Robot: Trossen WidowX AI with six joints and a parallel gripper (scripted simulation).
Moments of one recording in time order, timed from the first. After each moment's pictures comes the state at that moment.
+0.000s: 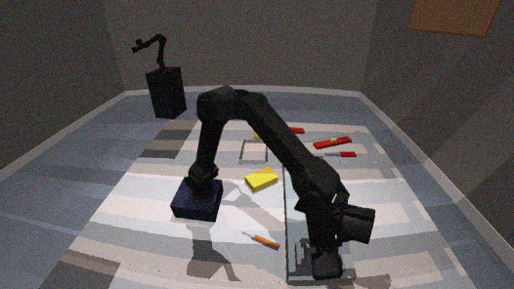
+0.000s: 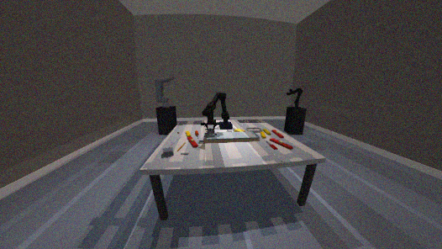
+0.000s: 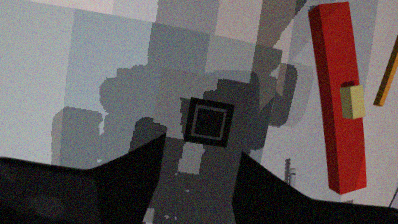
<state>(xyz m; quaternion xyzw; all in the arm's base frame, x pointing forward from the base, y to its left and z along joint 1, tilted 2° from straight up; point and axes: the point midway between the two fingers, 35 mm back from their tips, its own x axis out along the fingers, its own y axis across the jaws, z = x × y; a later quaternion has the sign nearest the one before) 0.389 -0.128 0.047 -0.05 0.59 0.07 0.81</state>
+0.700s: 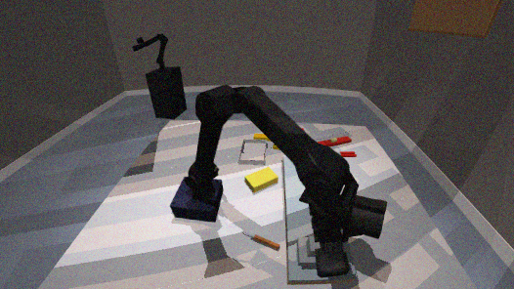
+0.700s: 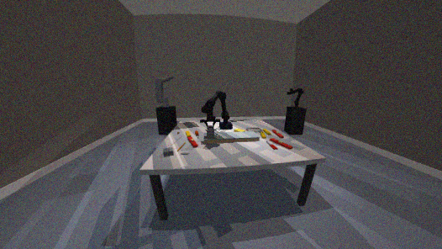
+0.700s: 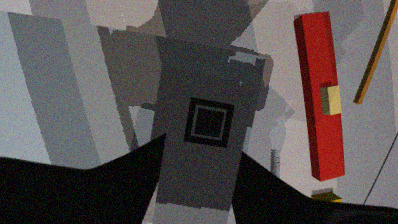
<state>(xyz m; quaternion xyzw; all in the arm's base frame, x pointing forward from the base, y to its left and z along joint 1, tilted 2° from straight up) 0.390 -0.131 0.079 -0.05 0.59 0.08 0.80</state>
